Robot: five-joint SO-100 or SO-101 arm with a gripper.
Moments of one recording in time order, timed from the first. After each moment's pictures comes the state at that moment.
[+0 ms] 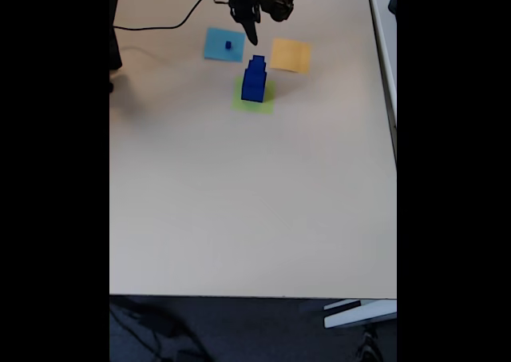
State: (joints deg) arm -15.9 68.1 75.6 55.9 115.4
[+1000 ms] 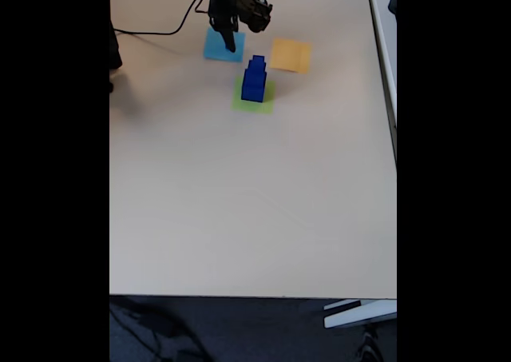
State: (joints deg) arm -18.4 78.0 101.4 44.7 117.2
